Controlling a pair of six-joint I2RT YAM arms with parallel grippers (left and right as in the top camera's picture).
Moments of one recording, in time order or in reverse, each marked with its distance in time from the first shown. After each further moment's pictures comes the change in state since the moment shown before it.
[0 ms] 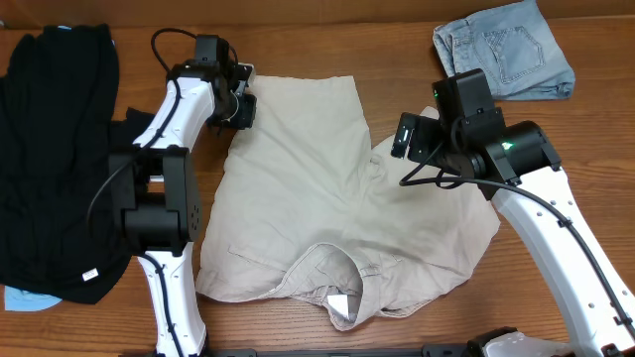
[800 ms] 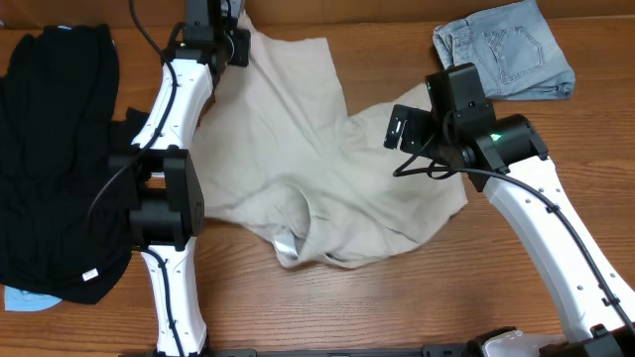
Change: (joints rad) left arm 0.001 0.046 0.229 0.401 -0.109 -0.019; right arm 0.000 0.050 0.000 0.105 -0.023 -0.003
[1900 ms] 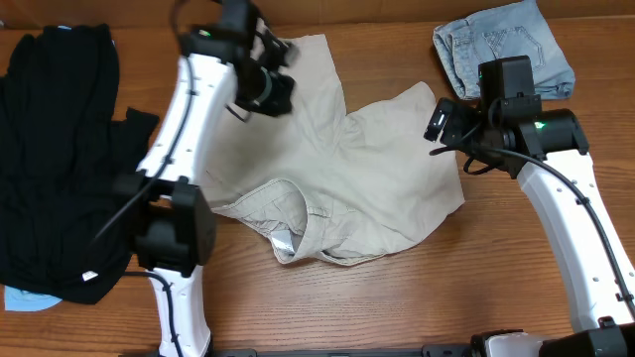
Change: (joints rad) left arm -0.159 -0.169 0.028 -0.812 0.338 0.024; right arm -0.200 0.000 0.000 -0.083 -0.037 -0.023
